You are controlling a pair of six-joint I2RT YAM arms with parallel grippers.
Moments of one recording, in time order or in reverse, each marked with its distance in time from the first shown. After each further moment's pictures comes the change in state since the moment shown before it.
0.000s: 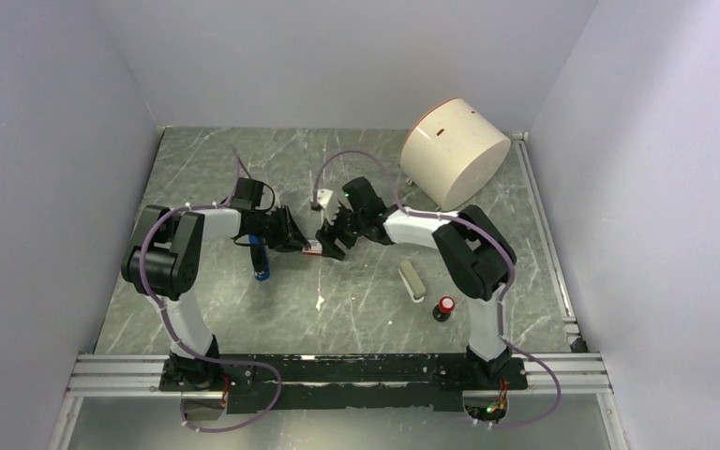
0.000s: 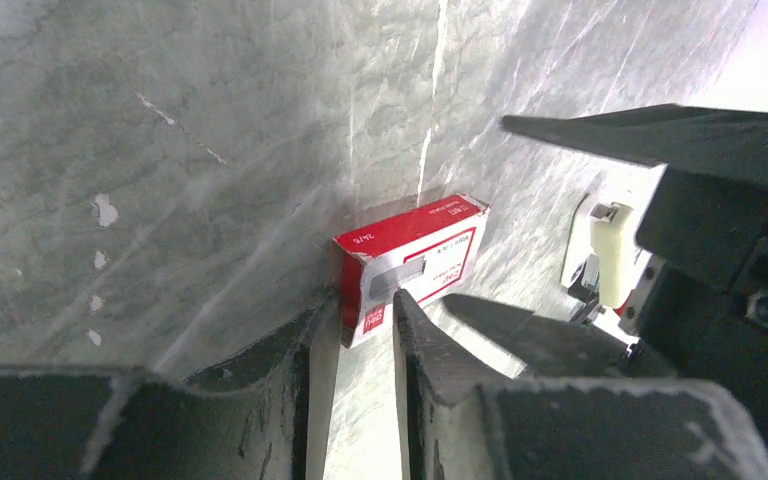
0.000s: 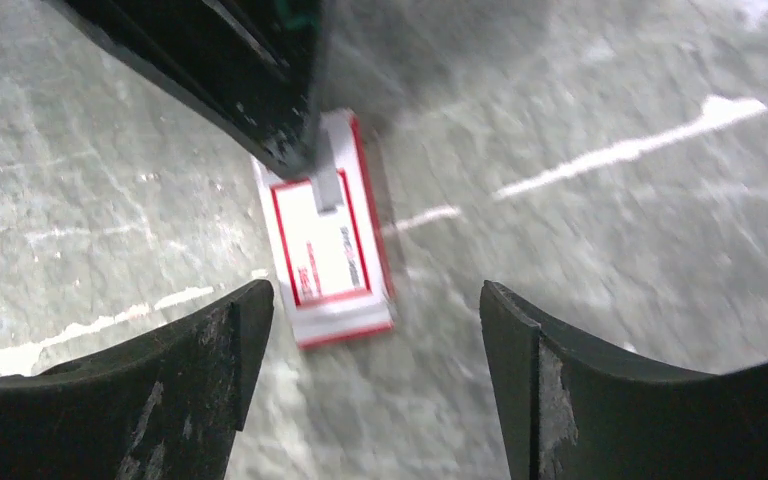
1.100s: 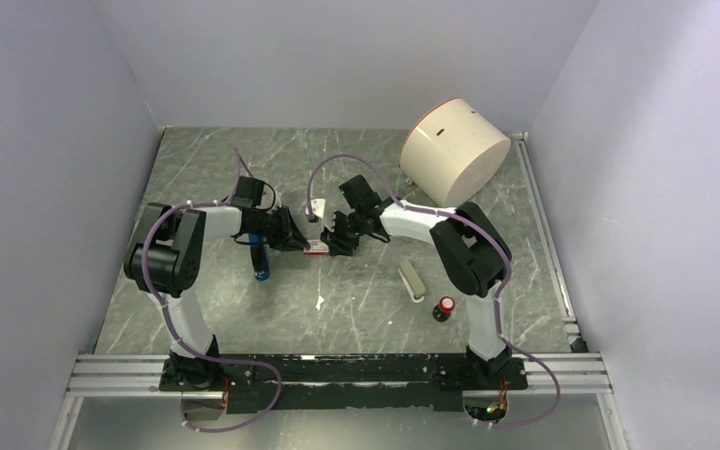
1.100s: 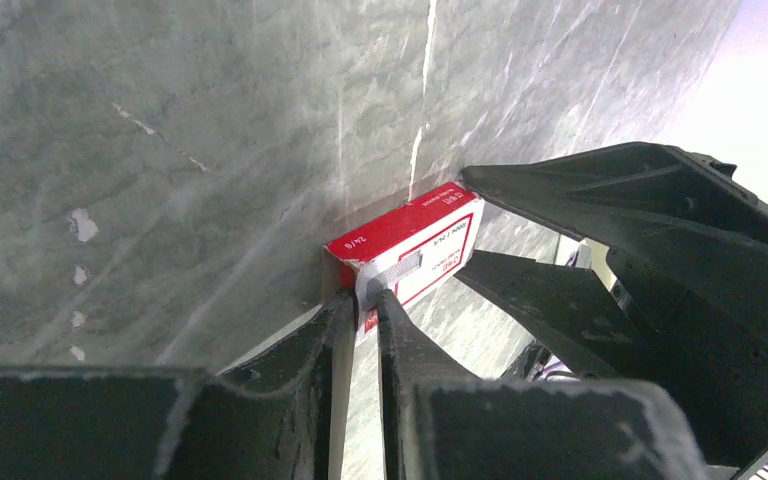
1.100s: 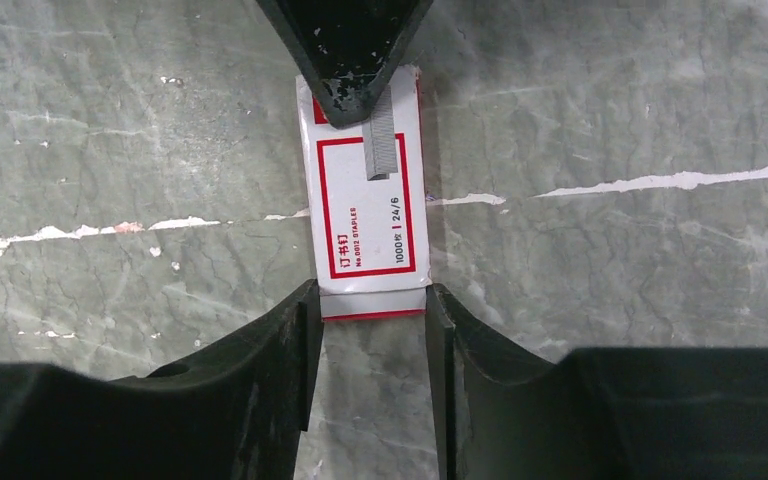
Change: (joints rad) left arm 0.001 0.021 0.020 -0.018 0.037 0.005; right arm -0.022 0.012 0.066 -0.217 -0.060 -0.280
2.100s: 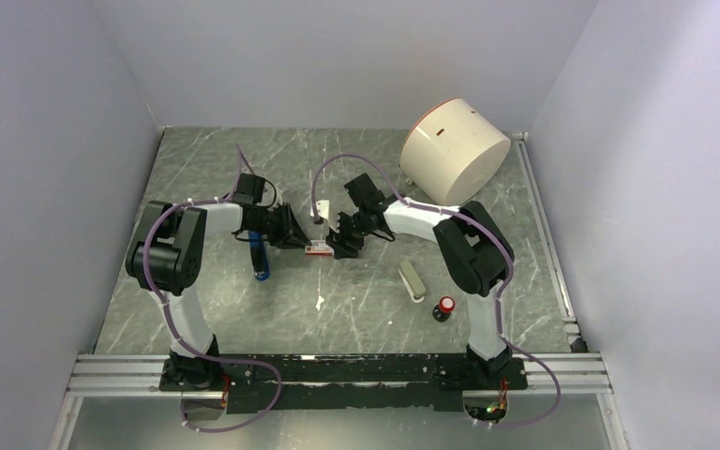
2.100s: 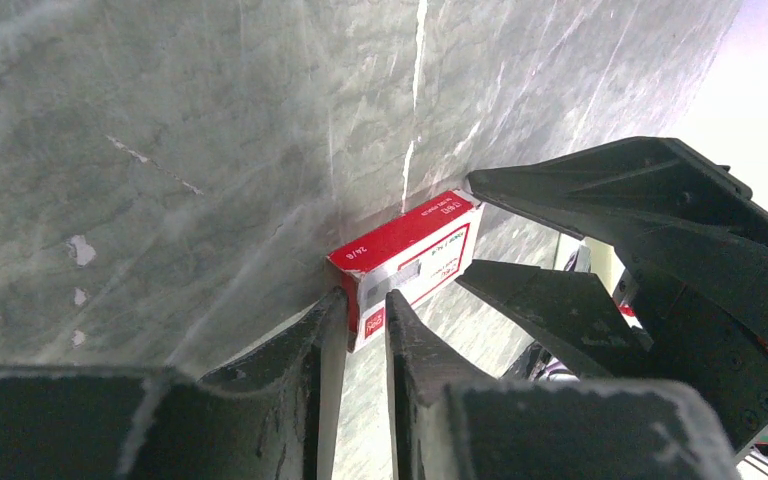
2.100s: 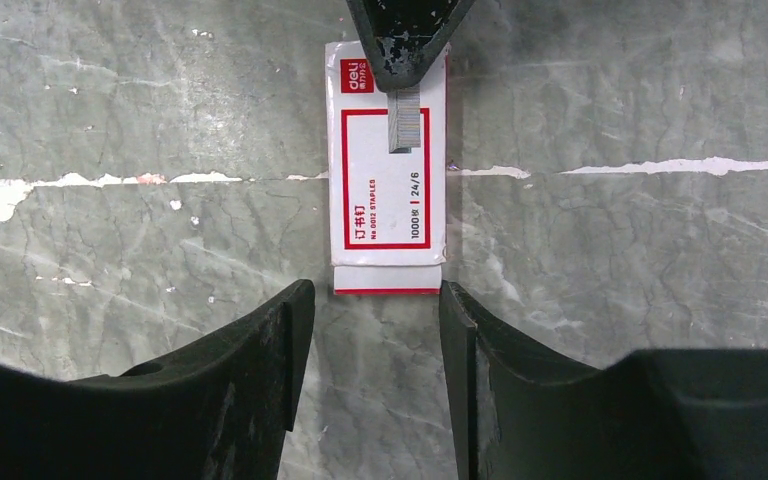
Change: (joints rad) left arm 0.001 0.018 0.043 -0.034 0.002 0.024; right arm -0.028 -0.002 0.015 -0.093 -0.061 -0.087
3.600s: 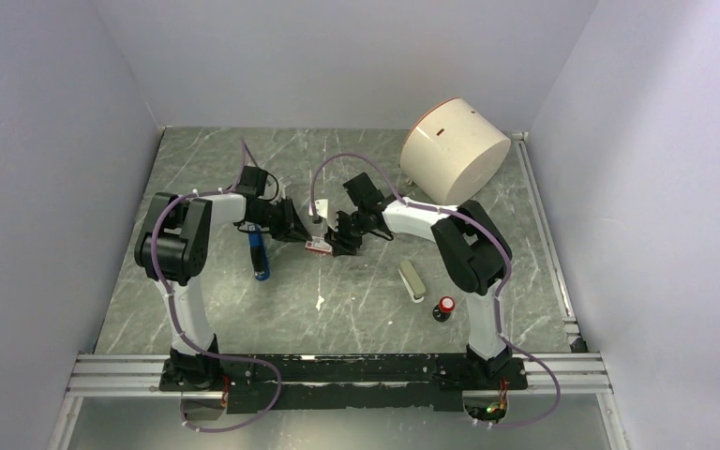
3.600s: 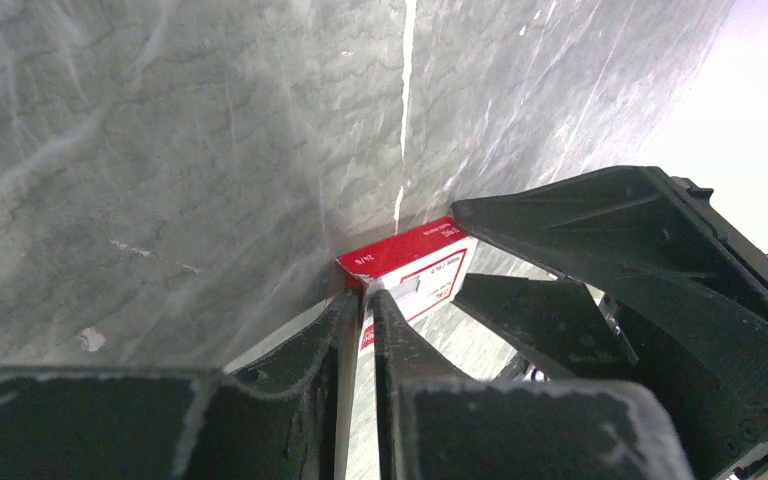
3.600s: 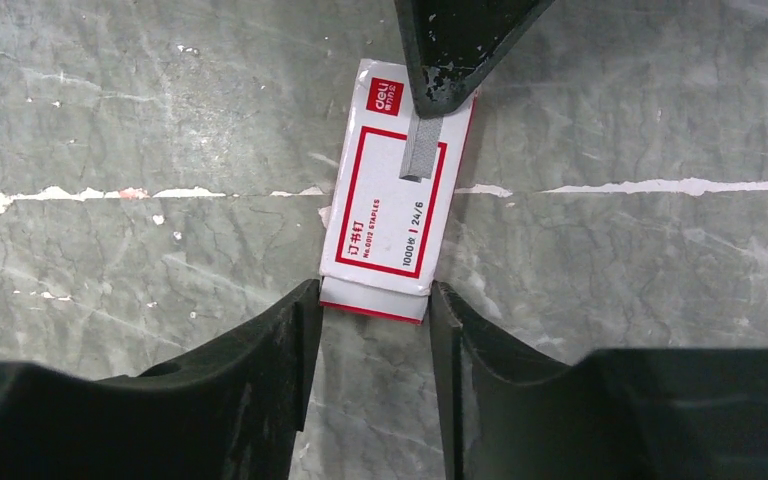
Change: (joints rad) left arm 0.007 0.090 0.119 -0.069 0.038 0.047; right arm 0.000 0.014 0.008 0.032 -0.007 -0.008
